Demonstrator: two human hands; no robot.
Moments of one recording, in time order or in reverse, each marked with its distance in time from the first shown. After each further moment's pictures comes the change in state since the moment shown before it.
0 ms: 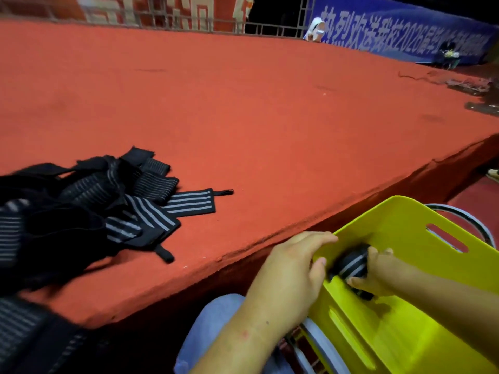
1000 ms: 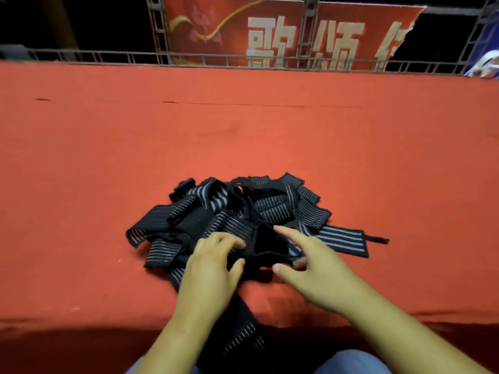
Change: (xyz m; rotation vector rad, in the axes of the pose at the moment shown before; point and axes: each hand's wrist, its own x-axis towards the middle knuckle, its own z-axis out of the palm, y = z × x) left_hand -0.165 -0.127 -0.241 0.634 0.590 -0.543; right_hand -0.175 -0.337 -0.096 0.685 0.115 -1.175
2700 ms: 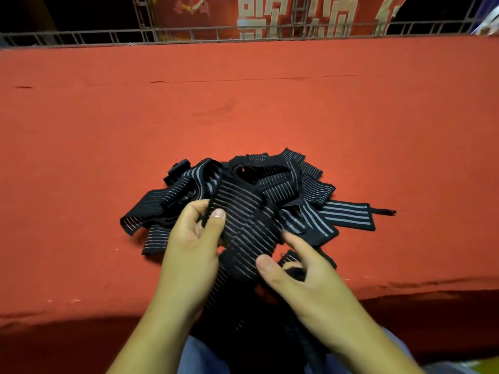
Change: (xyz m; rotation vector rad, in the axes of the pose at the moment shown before) left_hand -0.003 0.029 -0.043 -1.043 0.016 -0.311; right_hand -0.058 -0.056 0.023 0.703 0.045 0.205
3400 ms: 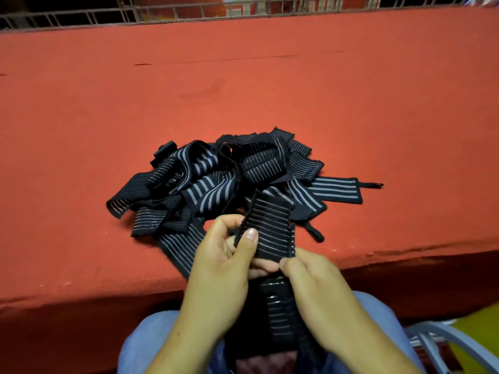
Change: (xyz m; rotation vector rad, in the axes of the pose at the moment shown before) left_hand -0.055 -0.011 0.034 0.004 -0.160 -0.159; right_hand -0.021 0.036 -0.006 -0.250 0.083 -0.070
